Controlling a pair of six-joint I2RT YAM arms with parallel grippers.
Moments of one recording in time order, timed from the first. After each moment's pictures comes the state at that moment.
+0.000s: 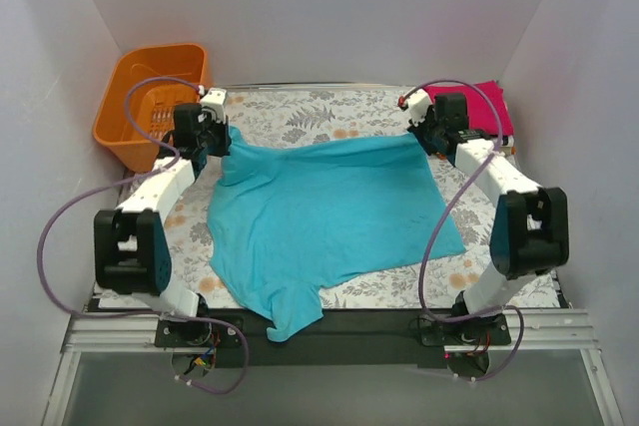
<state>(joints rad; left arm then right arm) -0.05 1.47 1.04 -0.10 0.20 0.07 0.18 1.57 1.20 -0.29 -0.08 -0.55</state>
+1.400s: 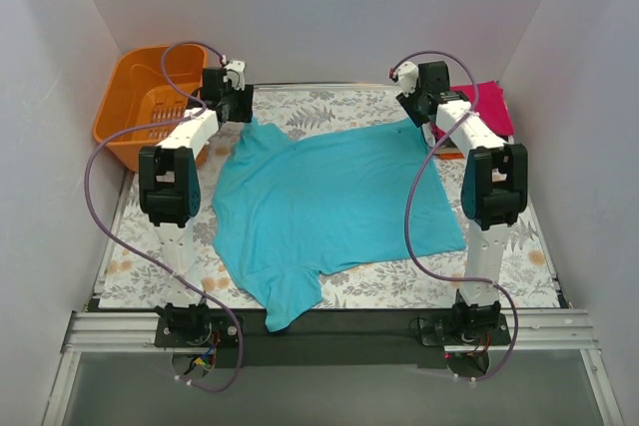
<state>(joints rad) -0.09 2.17 1.75 -0.19 0.12 0.07 0.18 2.11 1.77 -0.40 0.07 -0.56</state>
